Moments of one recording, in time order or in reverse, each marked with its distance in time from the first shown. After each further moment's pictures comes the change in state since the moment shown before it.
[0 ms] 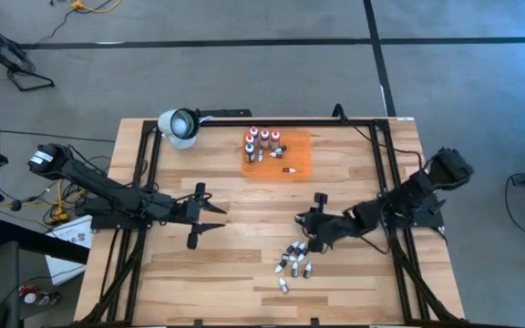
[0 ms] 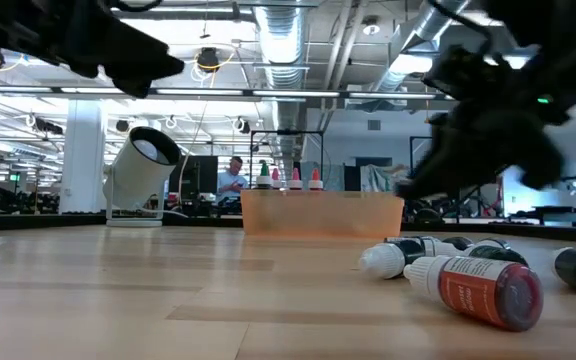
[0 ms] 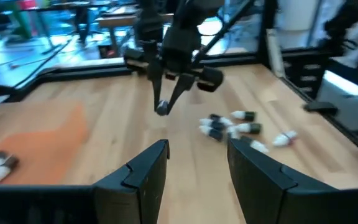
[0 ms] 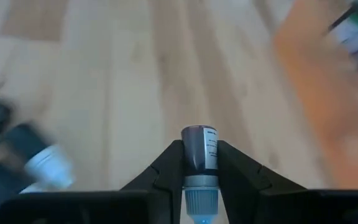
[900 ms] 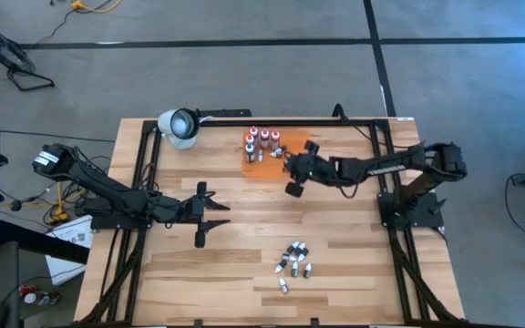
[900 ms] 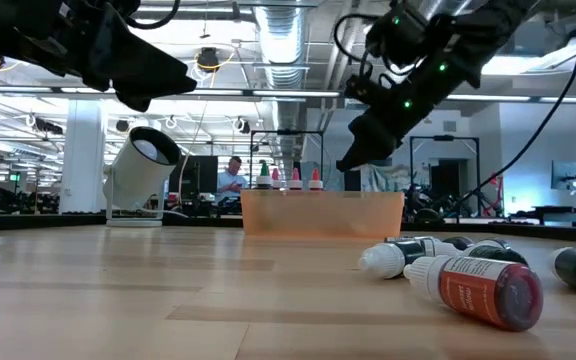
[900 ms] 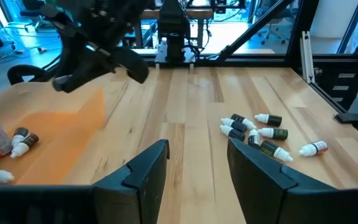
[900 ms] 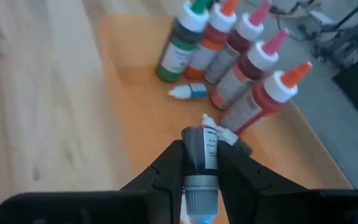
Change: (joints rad) left arm 0.000 0.105 0.000 0.091 -0.106 -0.081; right arm -0.559 0.006 0.225 -0.096 -0.170 -0.266
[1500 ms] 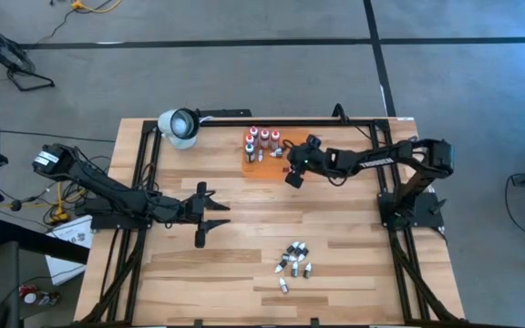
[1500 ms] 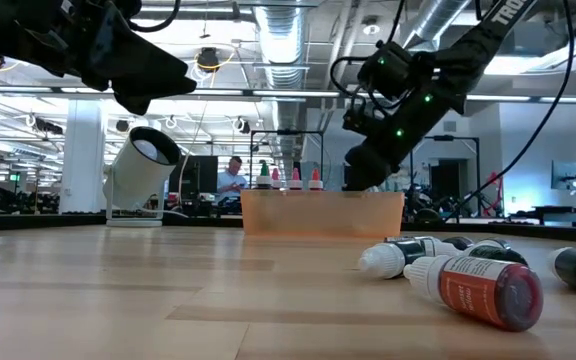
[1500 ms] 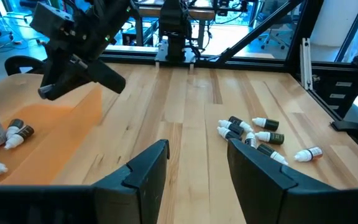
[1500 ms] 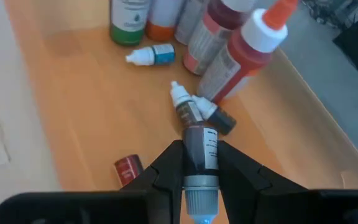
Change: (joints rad) left arm 0.000 0.000 0.000 -0.001 -0.001 -0.054; right arm -0.142 0.099 0.000 0.029 -0.067 0.023
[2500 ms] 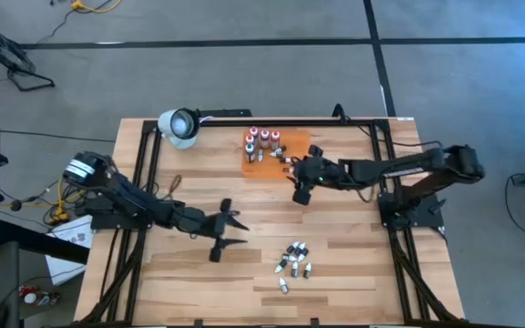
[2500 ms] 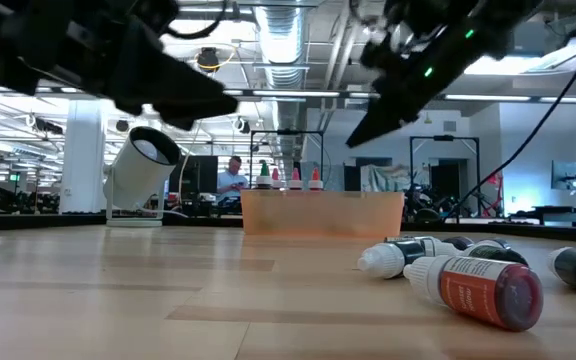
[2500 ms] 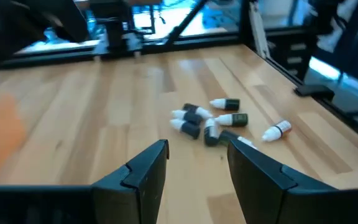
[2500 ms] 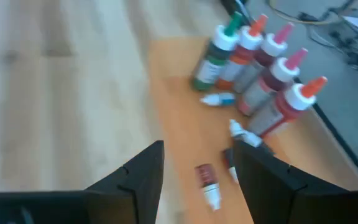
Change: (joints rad) left arm 0.007 0.431 0.139 0.255 0.200 0.141; right arm 0.217 -0.243 0.000 -0.165 0.004 0.030
